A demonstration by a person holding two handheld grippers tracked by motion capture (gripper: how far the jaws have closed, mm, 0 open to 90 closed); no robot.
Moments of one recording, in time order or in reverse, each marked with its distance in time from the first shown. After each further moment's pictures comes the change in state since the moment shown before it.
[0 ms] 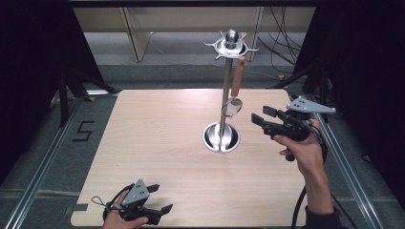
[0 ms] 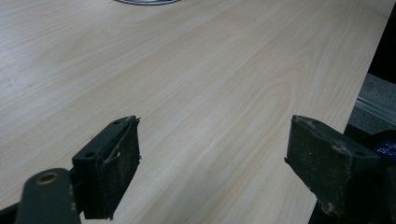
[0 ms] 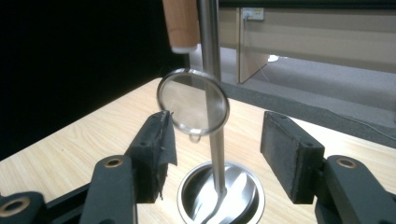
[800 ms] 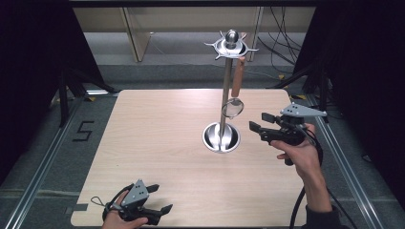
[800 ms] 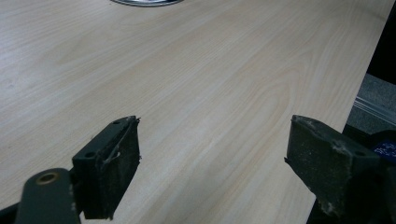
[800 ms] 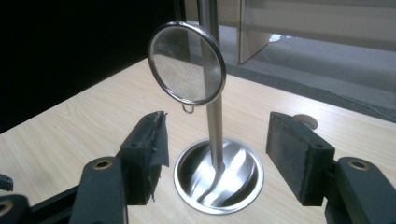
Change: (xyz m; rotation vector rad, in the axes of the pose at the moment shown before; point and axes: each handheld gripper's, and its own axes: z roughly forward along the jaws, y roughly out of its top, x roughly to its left) left arm -0.001 0.000 -0.002 0.014 0.012 -0.005; right arm -0.006 -0.018 0.011 0.077 -0.011 -0.027
